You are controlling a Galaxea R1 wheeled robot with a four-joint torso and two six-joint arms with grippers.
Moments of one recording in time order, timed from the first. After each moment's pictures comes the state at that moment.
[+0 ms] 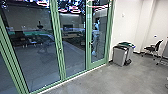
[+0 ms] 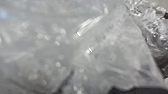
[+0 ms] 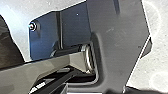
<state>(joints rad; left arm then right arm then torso) 1.37 2.92 -2.68 -0.54 0.26 0.34 -1.56 2.98 -2.59 -0.18 -0.07 0.34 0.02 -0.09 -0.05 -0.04</state>
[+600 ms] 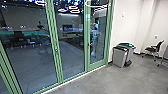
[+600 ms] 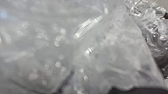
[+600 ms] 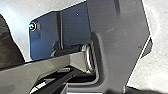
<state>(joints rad) 1.37 2.93 -2.68 -0.54 0.26 0.34 -1.56 2.98 -2.59 -0.18 -0.07 0.34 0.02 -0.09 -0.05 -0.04</state>
